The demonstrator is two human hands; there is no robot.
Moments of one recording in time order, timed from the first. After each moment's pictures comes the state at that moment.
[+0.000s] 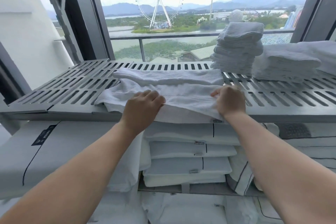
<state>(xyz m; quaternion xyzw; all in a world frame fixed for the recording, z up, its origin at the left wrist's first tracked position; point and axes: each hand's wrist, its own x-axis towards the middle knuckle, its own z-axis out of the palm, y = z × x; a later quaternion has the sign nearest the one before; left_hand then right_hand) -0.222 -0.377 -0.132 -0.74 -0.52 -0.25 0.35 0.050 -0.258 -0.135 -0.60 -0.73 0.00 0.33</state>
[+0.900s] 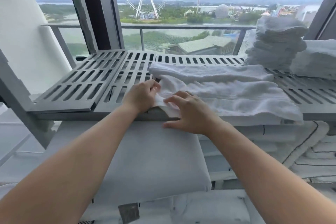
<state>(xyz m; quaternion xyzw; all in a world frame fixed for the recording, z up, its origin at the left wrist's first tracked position) -0.433 -0.353 -0.126 -0.67 -0.67 -0.32 -0.06 -0.219 -0.363 -0.132 -0.36 -0.91 0.06 0.21</state>
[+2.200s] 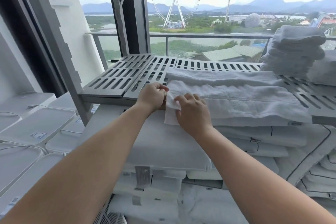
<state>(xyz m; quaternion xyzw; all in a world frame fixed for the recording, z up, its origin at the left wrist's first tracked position) -0.401 -0.447 -0.108 -0.48 -0.69 -0.49 -0.22 -0.242 -0.425 -0.146 -0.44 -0.85 -0.05 0.28</state>
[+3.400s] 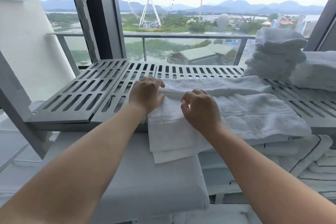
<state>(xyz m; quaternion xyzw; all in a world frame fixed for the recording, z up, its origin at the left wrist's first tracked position) -0.419 -0.326 -0.107 -0.71 -0.65 -0.23 0.17 -0.217 -0.336 -0.121 -0.47 -0.80 -0.06 0.36</state>
